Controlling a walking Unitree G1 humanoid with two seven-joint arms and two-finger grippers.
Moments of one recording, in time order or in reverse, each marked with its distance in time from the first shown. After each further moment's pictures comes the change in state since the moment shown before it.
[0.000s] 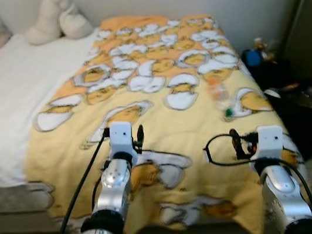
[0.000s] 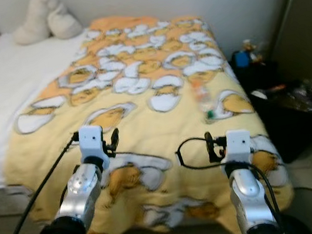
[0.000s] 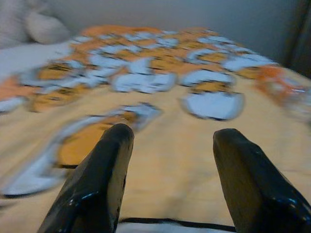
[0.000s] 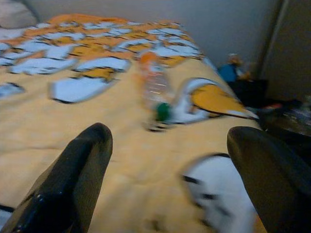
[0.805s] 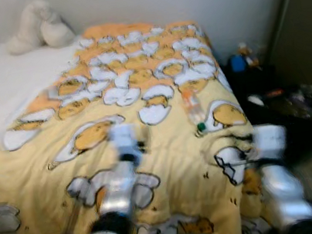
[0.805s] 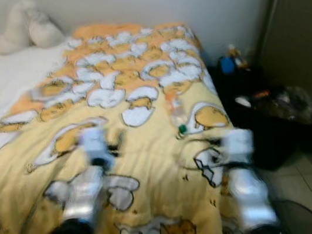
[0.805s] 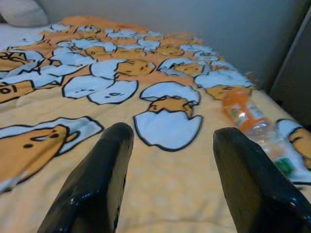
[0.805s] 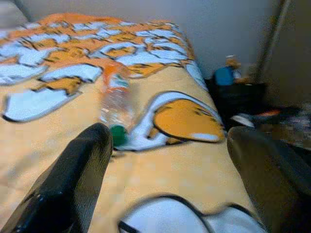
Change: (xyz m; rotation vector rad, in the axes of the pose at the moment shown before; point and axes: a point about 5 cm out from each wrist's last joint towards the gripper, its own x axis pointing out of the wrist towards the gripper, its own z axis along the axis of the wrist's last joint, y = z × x) left arm -0.003 0.005 -0.003 -0.144 -0.014 0.048; right arm 0.004 0.018 0.007 -0.007 -0.005 0.079
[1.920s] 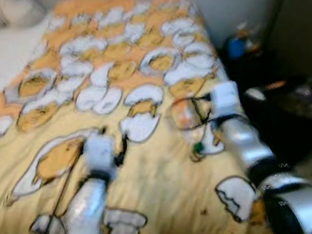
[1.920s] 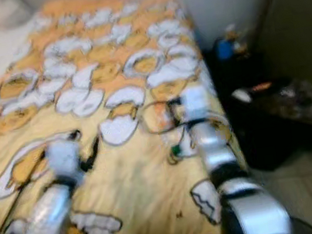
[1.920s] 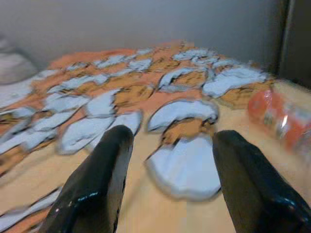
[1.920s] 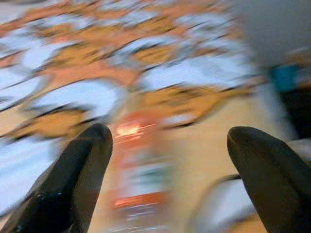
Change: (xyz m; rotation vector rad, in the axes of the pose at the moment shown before) left arm -0.074 0.031 0.036 0.312 -0.173 -0.108; right arm 0.071 0.074 0.065 0.002 0.016 0.199
